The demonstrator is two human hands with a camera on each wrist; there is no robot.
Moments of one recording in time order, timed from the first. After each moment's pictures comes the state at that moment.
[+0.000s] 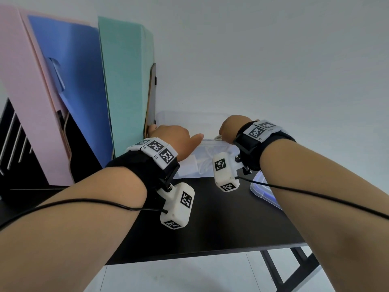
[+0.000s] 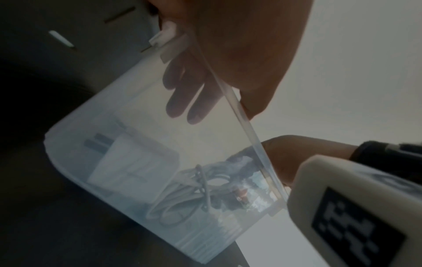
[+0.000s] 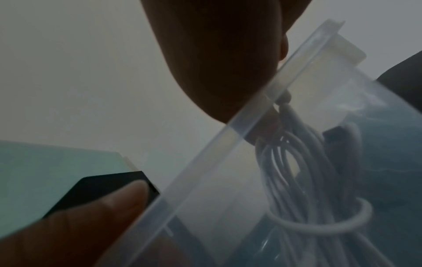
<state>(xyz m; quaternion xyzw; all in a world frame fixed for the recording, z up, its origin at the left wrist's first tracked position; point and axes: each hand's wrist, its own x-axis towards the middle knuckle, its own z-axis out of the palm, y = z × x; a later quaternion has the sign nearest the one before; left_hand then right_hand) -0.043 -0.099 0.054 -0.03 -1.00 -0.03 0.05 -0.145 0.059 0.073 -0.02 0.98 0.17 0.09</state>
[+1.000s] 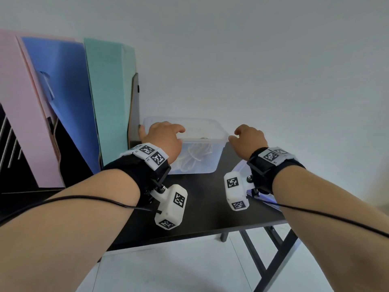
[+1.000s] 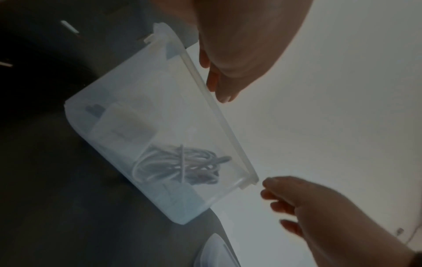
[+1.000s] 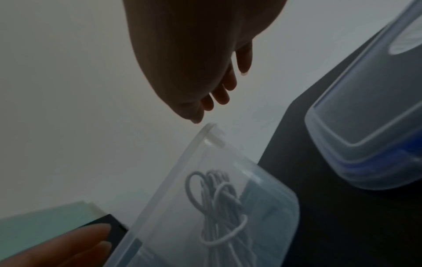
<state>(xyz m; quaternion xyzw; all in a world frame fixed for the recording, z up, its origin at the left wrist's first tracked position) -0.011 -0.074 0.058 -0.03 -0.97 -0.17 0.15 -0.030 0.139 0.066 0.07 0.97 -0.19 -0.16</state>
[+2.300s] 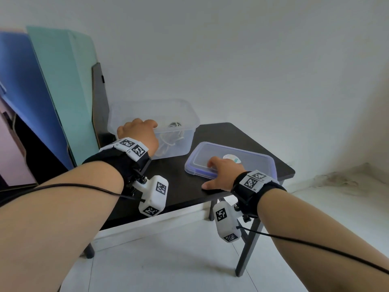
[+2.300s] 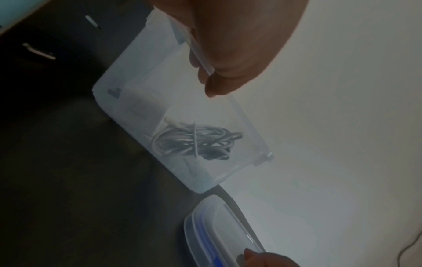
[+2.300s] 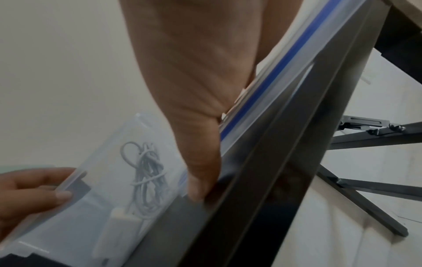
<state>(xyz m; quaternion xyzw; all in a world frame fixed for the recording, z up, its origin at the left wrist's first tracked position) 0.011 -0.047 0.046 0.00 -0.99 -0.09 0.12 0.063 0.175 -0.016 -0.02 0.99 -0.11 0.04</state>
